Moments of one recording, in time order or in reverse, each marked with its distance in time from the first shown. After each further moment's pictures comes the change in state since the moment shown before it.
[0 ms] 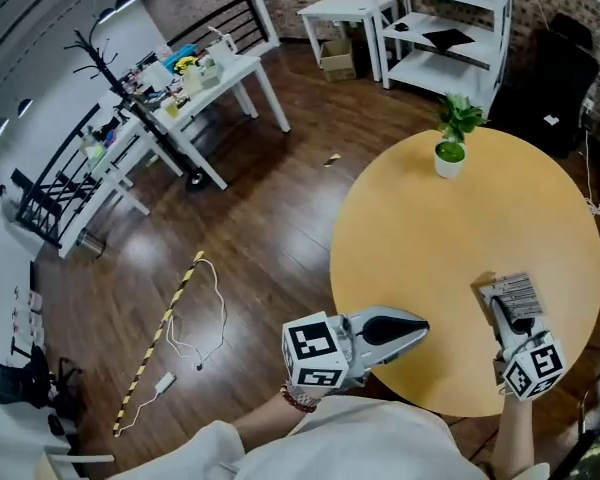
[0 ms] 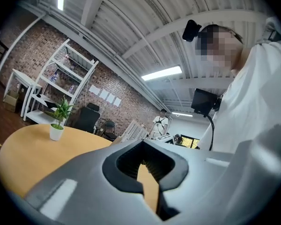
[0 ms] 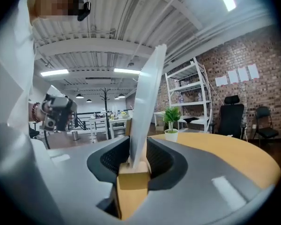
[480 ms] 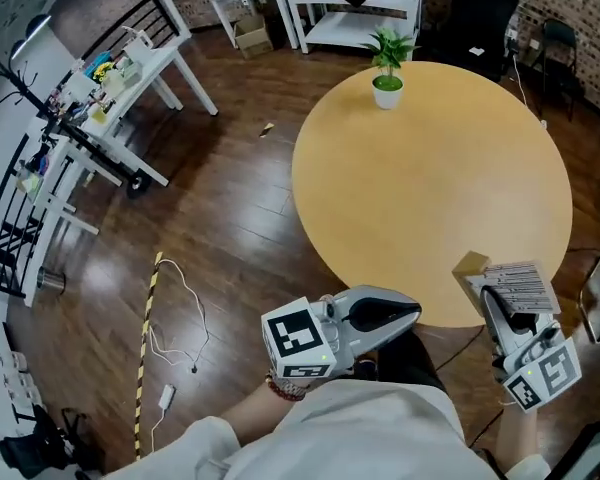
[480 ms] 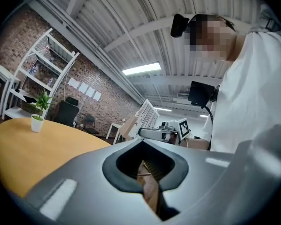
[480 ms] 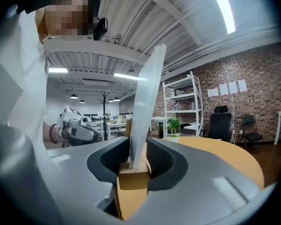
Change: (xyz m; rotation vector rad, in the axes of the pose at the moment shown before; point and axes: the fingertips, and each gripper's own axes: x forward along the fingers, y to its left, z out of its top) left arm -0.069 -0.092 -0.036 0.052 0.037 -0.261; right arm -0.099 0.174 0.056 -0.044 -0.036 -0.138
